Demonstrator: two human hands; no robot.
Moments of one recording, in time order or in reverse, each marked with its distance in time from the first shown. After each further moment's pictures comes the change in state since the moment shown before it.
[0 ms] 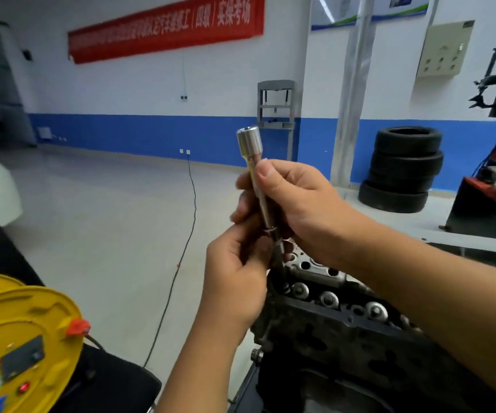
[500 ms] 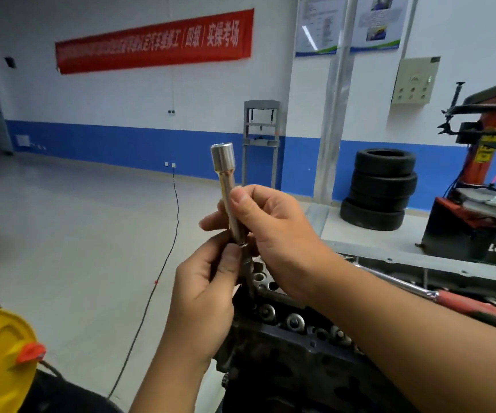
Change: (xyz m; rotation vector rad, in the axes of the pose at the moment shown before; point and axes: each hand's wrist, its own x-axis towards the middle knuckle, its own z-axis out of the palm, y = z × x) left_hand 0.000 -0.005 0.004 0.061 -0.026 0.062; right_hand -0.011 0.003 -0.002 -0.042 0.121 -0.008
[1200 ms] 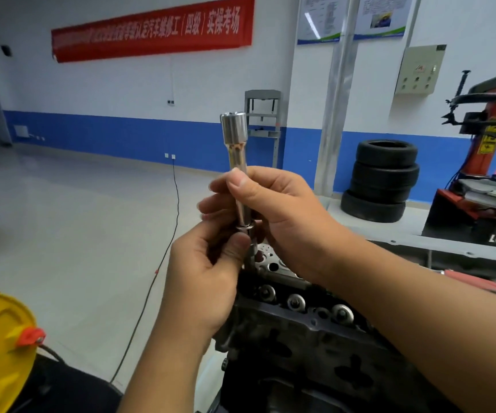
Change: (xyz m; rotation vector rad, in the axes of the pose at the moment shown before) left_hand -0.002 0.005 0.004 0.088 0.029 0.085; right_hand -0.006 -0.001 -0.007 0.089 -0.105 -0.009
